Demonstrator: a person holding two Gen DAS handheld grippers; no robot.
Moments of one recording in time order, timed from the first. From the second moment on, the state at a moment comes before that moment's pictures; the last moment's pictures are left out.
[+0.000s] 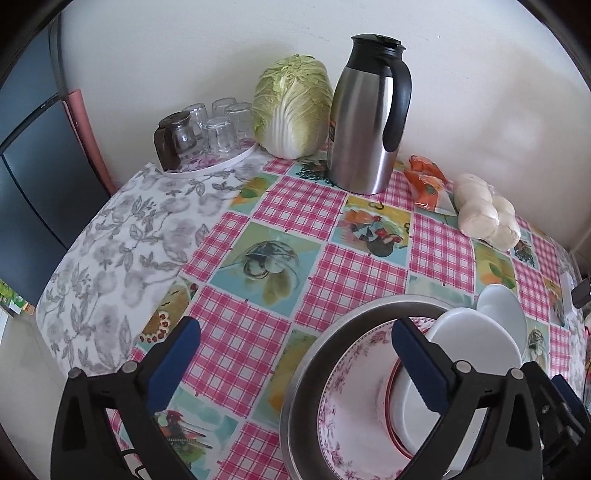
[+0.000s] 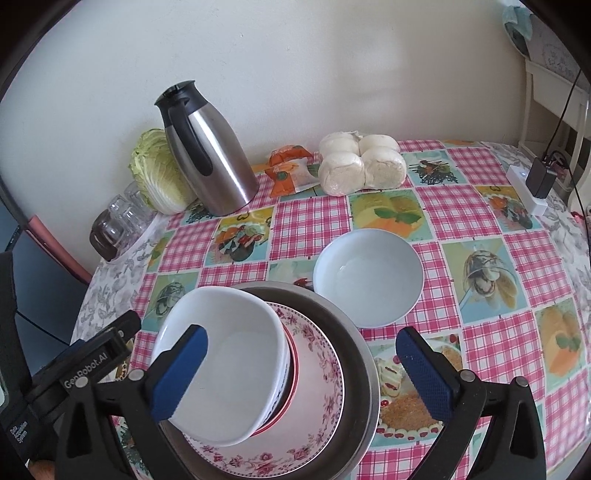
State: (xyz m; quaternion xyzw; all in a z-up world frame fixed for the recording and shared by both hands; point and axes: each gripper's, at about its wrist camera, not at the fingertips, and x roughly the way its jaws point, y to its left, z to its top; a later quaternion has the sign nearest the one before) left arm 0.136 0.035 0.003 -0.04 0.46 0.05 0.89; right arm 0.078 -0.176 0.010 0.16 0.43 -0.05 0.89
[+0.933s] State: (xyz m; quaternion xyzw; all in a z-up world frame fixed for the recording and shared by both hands) left arm 0.160 -0.047 0.058 0.00 0.41 -0.09 0.91; right arm 0.101 -0.296 0.025 0.21 0.37 -0.11 0.90
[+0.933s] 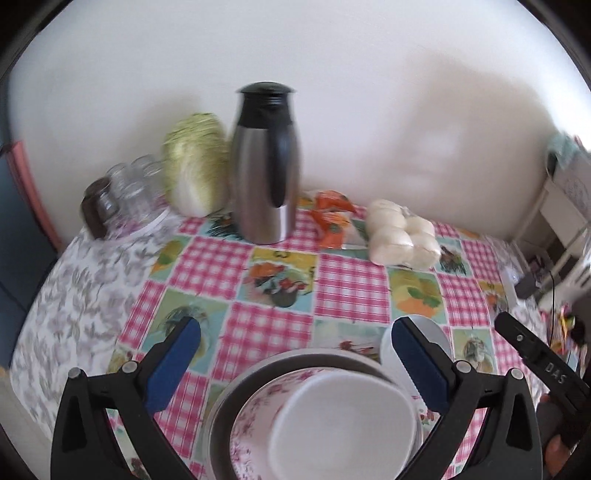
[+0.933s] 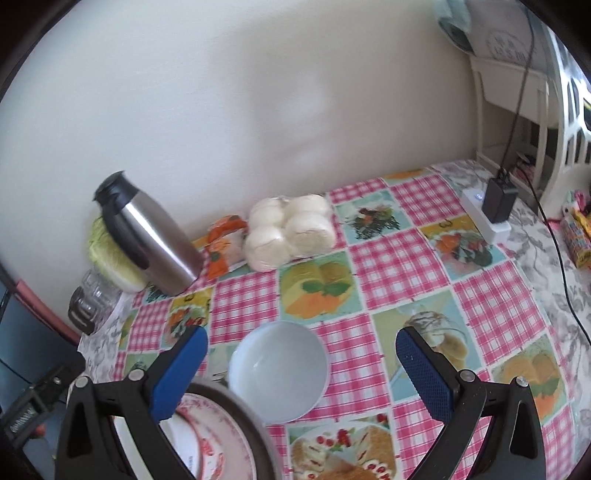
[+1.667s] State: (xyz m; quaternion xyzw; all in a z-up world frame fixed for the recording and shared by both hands) left arm 0.255 -0.210 -0.056 0.22 0.63 -0.11 0.74; right arm 0.147 -0.316 -0.088 0.27 0.52 -0.10 0.80
